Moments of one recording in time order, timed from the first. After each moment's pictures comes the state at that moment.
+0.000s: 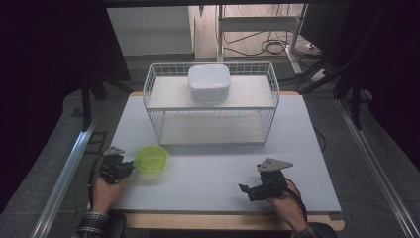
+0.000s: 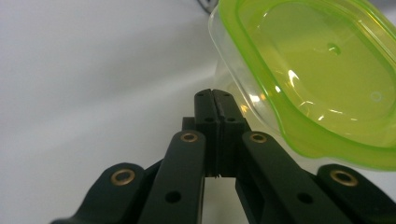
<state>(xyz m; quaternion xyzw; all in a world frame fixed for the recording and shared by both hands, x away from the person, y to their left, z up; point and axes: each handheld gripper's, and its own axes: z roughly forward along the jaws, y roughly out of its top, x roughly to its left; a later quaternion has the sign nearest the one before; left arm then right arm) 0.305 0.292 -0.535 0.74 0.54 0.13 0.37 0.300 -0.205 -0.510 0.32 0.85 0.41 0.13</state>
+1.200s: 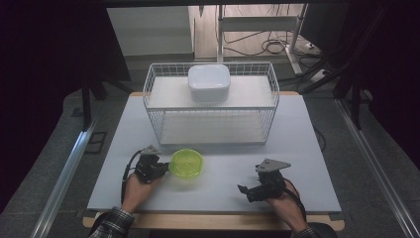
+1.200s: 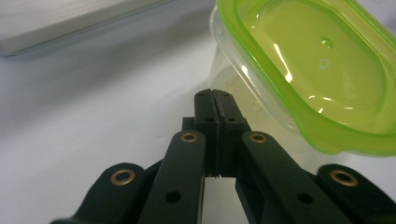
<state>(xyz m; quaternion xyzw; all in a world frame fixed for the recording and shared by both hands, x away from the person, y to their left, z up) 0.320 0.195 -0.533 0.80 0.44 0.06 0.40 0.299 -0.202 -0.512 0.32 0.85 0.40 0.13</state>
